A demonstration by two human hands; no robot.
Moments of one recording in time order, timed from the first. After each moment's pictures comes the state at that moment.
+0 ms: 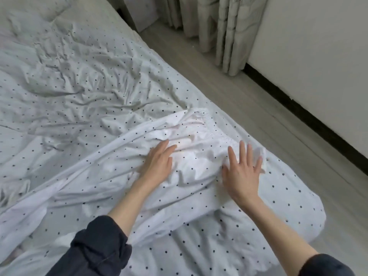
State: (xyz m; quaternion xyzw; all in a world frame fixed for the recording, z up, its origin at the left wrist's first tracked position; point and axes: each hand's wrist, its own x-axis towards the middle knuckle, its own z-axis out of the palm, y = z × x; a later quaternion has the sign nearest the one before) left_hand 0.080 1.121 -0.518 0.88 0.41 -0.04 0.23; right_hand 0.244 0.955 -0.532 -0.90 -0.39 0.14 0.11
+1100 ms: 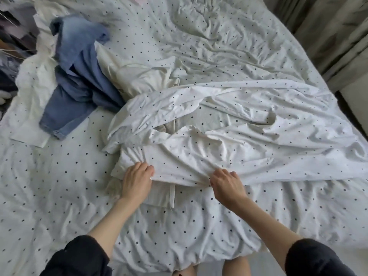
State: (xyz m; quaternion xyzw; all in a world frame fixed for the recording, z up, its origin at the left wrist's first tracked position) left_hand -0.437 0.959 -0.491 0.83 0.56 0.01 0.06; right_hand -0.166 0.914 -0.496 -0.64 -0.75 0.18 -0.04
